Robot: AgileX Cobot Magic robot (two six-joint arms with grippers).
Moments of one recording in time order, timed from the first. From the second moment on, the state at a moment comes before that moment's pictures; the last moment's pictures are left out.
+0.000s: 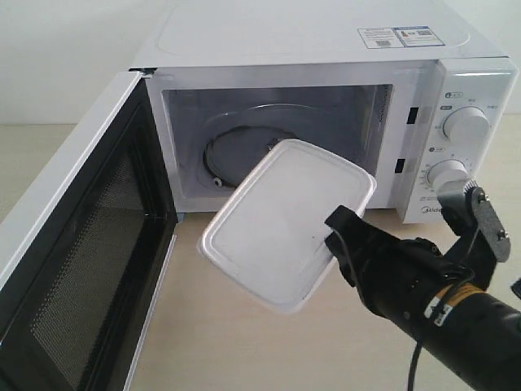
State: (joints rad) left arm 0.05 0.00 0.00 0.04 0.31 -0.03; right arm 0.80 1.54 -0.31 0.58 -0.82 0.80
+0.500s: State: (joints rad) left arm 0.05 0.00 0.00 0.04 0.31 -0.03; right arm 0.80 1.66 -0.51 0.72 -0.83 0.80
